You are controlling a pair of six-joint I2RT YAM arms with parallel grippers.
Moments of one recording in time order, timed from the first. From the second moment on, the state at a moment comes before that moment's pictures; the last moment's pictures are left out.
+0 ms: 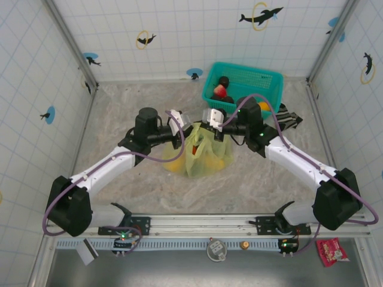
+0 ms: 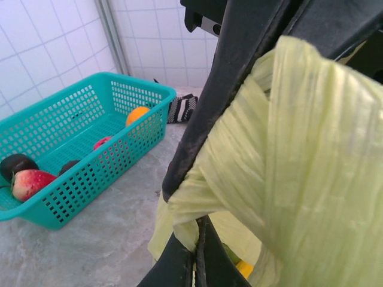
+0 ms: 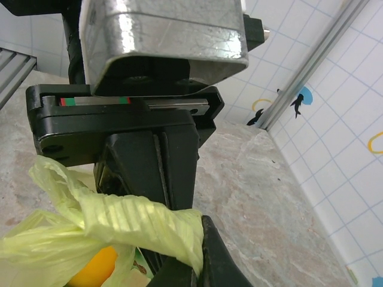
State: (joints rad) left arm -0.55 1.30 0.85 0.13 0.72 0.34; right arm 0.62 1.36 1.02 0.06 -0.69 -0.62
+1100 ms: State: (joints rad) left arm -0.55 1.24 0.73 0.25 0.60 0.14; right arm 0.92 0.98 0.60 0.34 -0.13 0.20
